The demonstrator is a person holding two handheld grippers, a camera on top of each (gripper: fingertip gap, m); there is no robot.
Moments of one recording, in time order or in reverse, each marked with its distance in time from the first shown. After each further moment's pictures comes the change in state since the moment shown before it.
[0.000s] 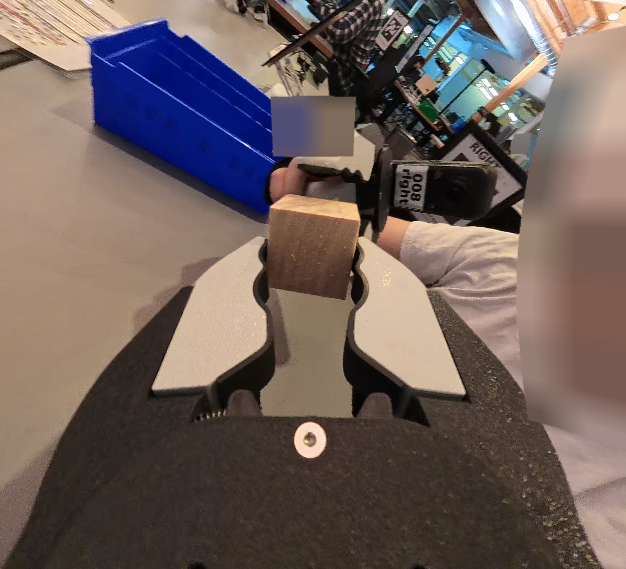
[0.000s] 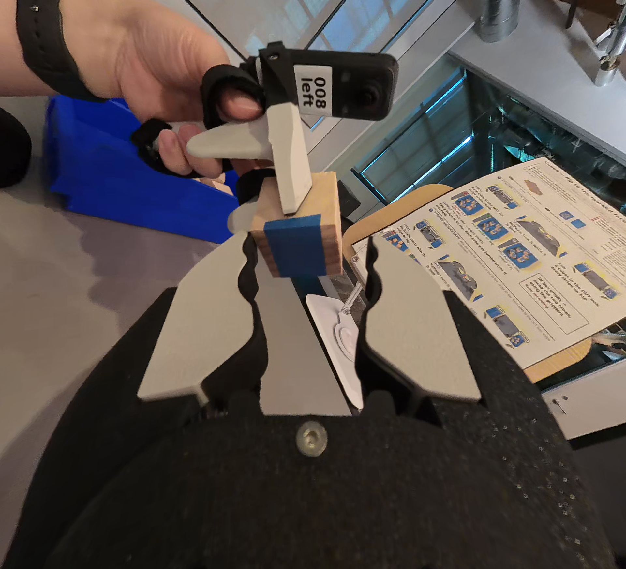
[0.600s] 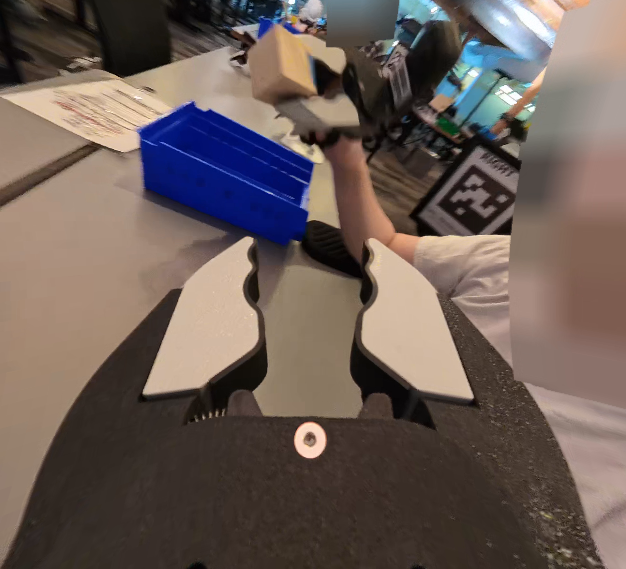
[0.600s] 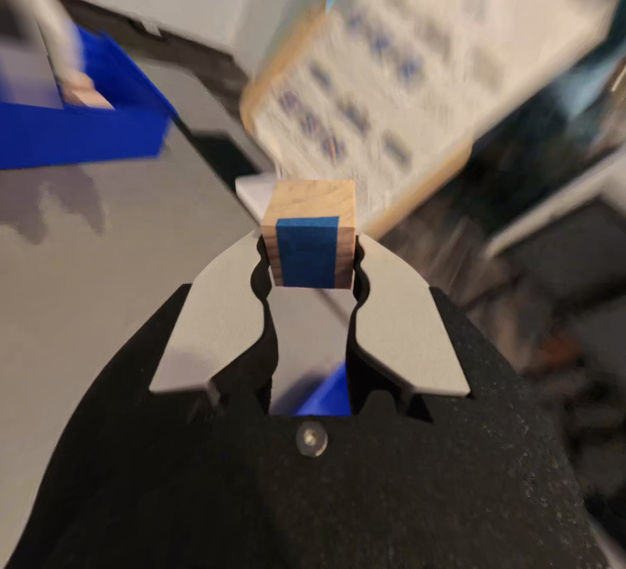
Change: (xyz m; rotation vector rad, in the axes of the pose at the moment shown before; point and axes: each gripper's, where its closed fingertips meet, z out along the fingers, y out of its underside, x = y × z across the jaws) left arm 0.015 -0.027 -0.032 0.104 -0.072 0.164; right arm 0.145 0.069 -0.092 -0.435 0.132 0.304
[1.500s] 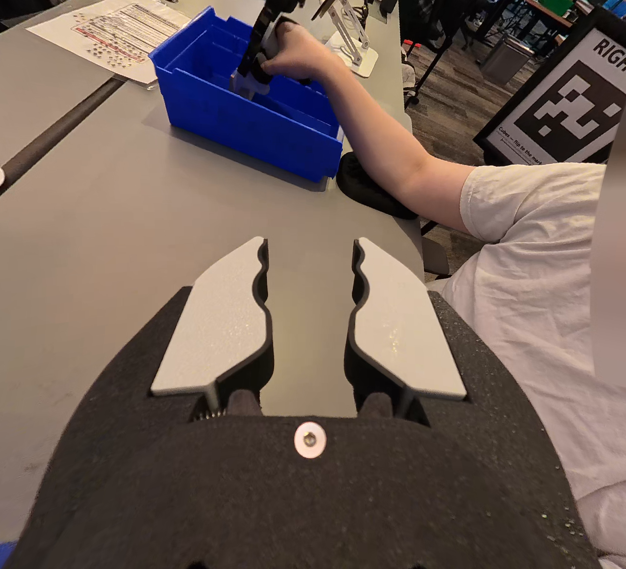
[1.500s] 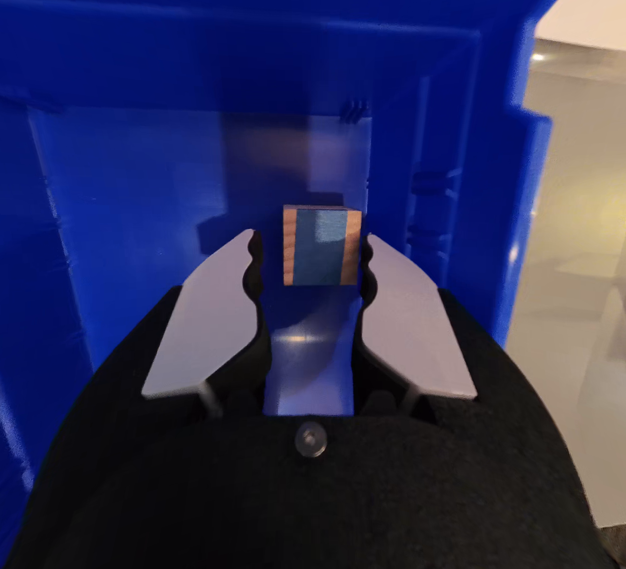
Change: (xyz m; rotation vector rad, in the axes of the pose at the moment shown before) left arm -0.001 0.032 0.005 -0.255 -0.152 0.088; right arm 0.083 0.344 -0.041 -1.150 0.287 0.825
